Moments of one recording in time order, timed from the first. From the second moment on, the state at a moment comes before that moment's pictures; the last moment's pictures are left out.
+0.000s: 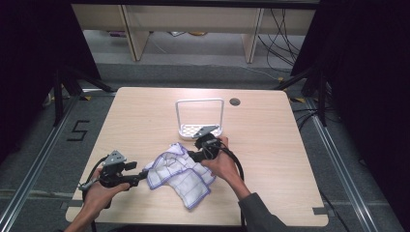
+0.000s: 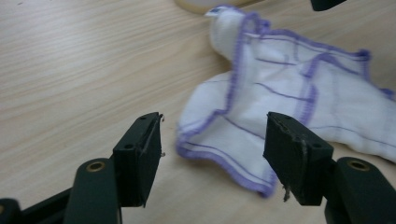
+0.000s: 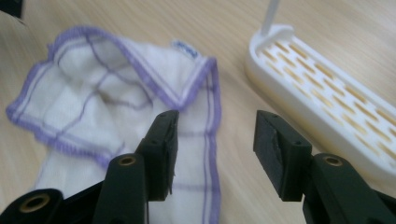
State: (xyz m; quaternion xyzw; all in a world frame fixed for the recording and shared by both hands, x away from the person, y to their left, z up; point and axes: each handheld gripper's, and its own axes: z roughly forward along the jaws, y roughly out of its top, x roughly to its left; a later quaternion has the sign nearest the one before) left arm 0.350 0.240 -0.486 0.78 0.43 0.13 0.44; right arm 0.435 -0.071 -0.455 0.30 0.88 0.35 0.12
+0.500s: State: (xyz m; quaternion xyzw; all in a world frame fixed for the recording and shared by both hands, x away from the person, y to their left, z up) left arm 0.335 0.177 -0.489 0.83 0.35 0.12 0.42; right arm 0.397 -0.129 -0.476 0.32 0.88 0.32 0.12
